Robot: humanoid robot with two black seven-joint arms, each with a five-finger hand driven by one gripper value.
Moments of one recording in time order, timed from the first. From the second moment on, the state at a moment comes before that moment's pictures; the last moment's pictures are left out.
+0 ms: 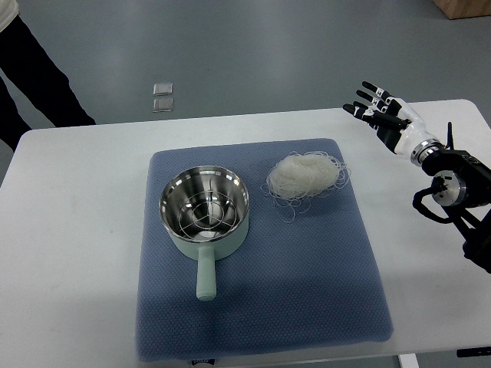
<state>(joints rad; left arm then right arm) 0.00 0.00 -0.06 -0.17 0.01 0.03 0.06 0.60 -0.28 1.02 0.86 -0.49 0.07 0.09</state>
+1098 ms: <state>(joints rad) 0.00 0.00 -0.06 -0.17 0.01 0.03 0.06 0.60 -0.29 1.01 0.86 -0.50 0.09 0.09</state>
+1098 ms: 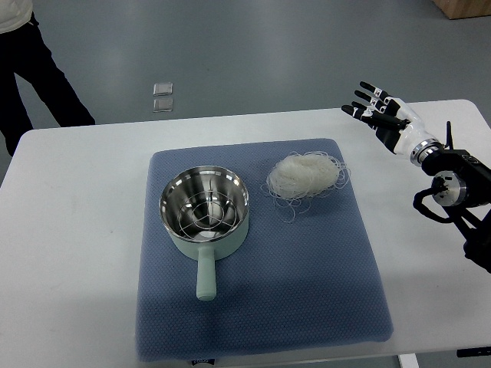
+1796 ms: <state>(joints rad) 0.00 0.00 -0.06 -0.17 0.01 0.03 0.06 0.79 -0.42 0.65 0.88 -1.11 0.15 0.16</state>
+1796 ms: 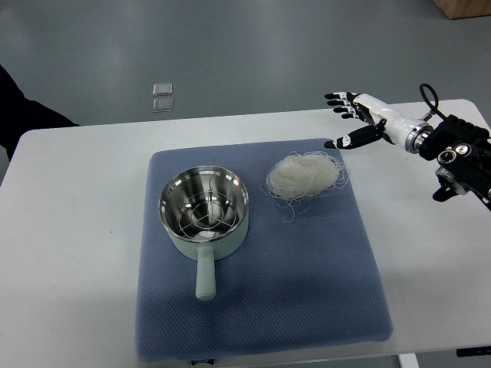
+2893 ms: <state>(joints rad) 0.00 0.00 -0.06 -0.17 0.01 0.03 0.06 1.08 -0.34 0.11 0.83 -1.52 0.23 0.19</state>
